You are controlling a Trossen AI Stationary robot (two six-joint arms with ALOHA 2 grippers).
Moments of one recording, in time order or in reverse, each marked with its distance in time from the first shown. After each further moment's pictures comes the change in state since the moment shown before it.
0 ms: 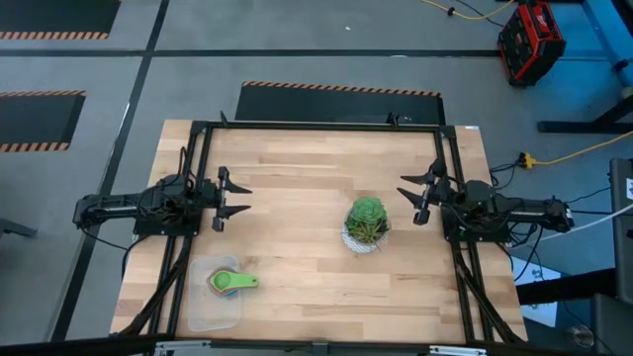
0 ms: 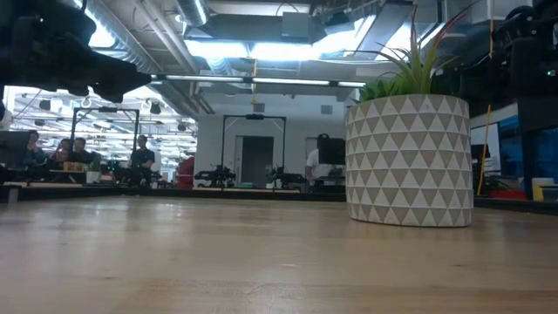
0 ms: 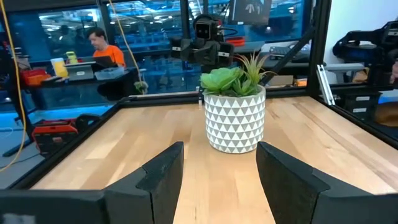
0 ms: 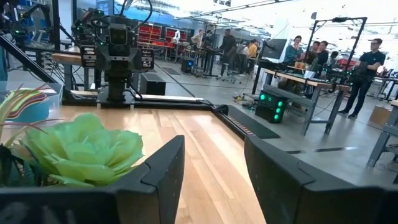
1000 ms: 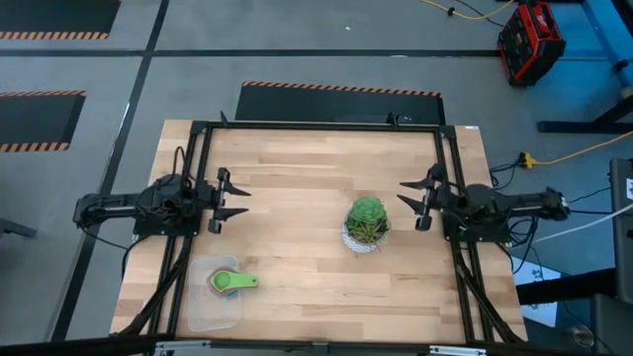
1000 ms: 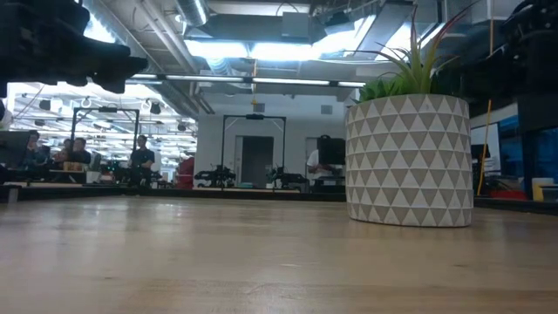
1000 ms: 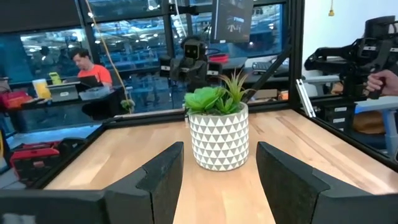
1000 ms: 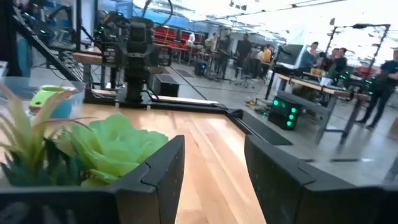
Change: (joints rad) left arm -0.009 0.000 0.000 0.074 0.065 0.016; right arm 0.147 -0.003 0.000 0.002 0.079 -0.031
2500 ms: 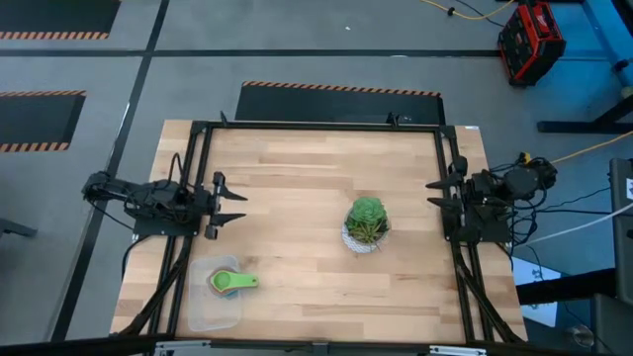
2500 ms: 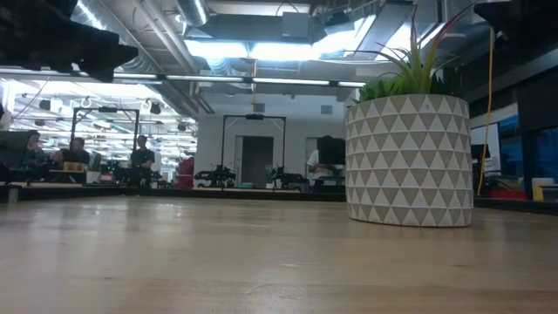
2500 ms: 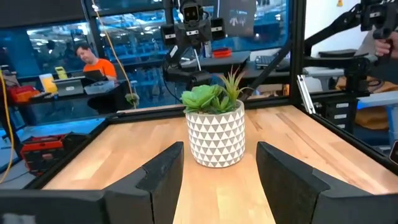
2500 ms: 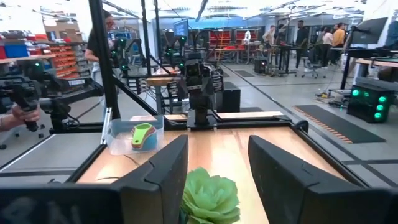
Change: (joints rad) left arm -0.340 0.009 0.073 -0.102 -0.372 0.032; right arm 0.415 -0.006 0.429 -0.449 0.180 0.212
